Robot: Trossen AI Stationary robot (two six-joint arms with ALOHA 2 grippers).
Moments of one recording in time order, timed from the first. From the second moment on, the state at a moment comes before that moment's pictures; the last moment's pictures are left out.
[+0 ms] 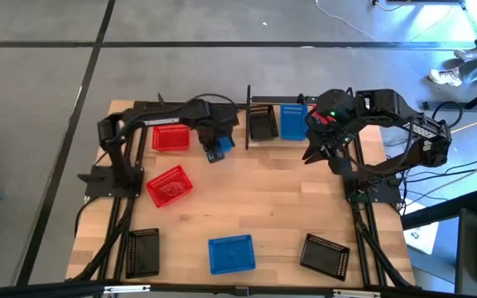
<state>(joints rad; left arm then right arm) 0.32 1.80 1.55 -1.14 -0.05 -0.06 -0.15 1.32 1.74 -1.40 -0.42 -0.26</state>
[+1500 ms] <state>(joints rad) 0.34 1.85 1.40 -0.87 -0.02 0.29 -0.15 1.32 1.74 -1.36 -0.42 -0.24</state>
